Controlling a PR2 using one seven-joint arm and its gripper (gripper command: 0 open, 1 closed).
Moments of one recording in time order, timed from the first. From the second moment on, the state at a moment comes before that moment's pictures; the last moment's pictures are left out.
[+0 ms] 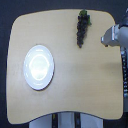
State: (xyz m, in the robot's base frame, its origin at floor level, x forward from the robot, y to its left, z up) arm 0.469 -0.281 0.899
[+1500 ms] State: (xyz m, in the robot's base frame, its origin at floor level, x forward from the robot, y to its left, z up) arm 0.537 -0.174 0.888
